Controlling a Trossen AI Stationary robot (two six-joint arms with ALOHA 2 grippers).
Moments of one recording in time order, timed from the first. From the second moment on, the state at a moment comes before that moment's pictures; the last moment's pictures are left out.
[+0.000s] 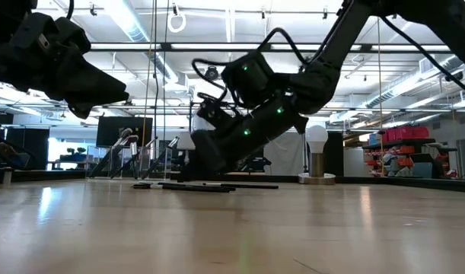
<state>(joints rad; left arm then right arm) -0.44 0.74 0.04 0.53 -0.64 -0.35 -0.05 2.21 1.19 0.47 0.12 0.06</state>
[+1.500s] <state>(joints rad) -0.44 0.74 0.04 0.52 -0.64 -0.35 -0.02 2.19 1.19 0.42 0.12 0.02</state>
